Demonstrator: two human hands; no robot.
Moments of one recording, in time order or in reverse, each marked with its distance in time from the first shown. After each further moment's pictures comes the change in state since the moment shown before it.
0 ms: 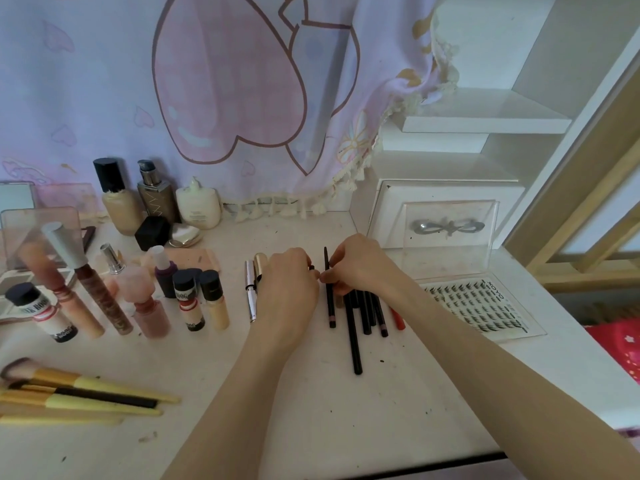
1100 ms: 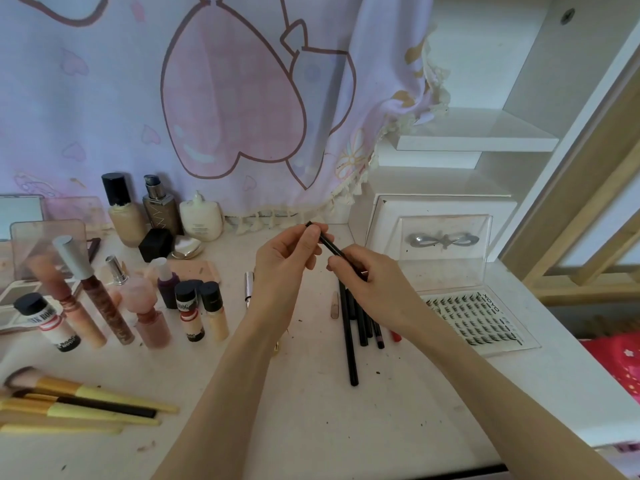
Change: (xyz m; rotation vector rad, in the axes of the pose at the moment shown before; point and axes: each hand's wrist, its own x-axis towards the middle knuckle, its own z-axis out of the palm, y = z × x) left_hand 0.004 0.008 -0.021 -1.183 -0.033 0.072; right_hand -0.029 0.028 -0.005 0.205 0.222 -0.505
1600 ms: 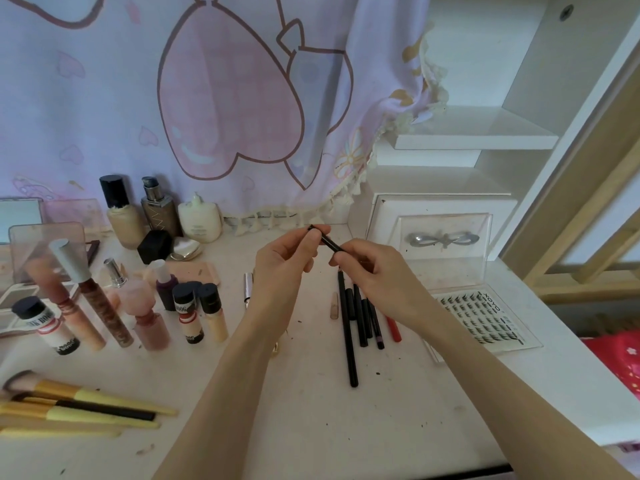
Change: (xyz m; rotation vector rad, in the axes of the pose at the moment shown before) left_hand 0.001 -0.002 -0.001 0.020 -0.023 -0.034; right_hand 0.004 -0.005 -0.011 0.061 -0.002 -0.004
